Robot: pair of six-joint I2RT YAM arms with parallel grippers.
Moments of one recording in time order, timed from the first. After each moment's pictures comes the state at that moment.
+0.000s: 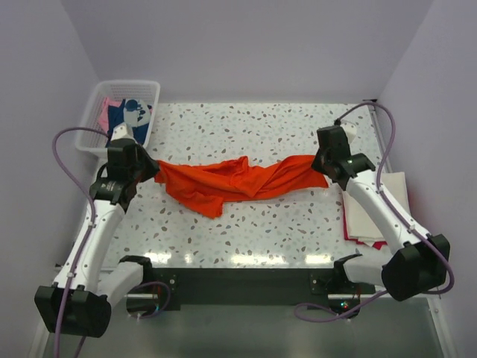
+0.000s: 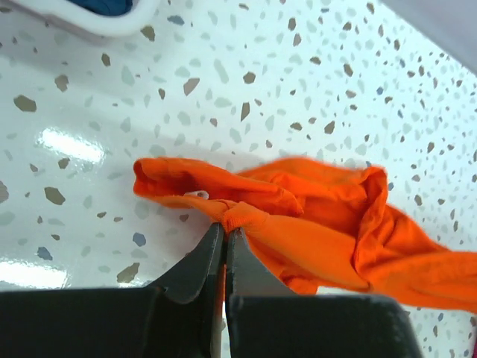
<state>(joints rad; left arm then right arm) -0.09 0.99 0.88 -0.51 -0.08 -0.58 0.33 1.27 1.06 -0.64 0.40 0.62</state>
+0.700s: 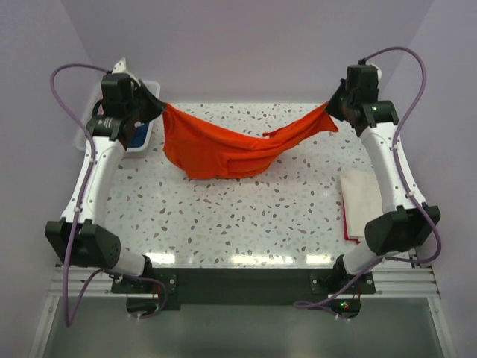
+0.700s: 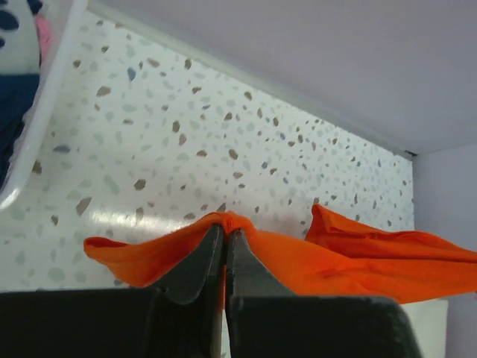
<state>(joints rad) -0.06 1.38 1.45 -0.54 0.08 -0.60 0.14 1.54 1.71 -0.77 0.20 0.56</state>
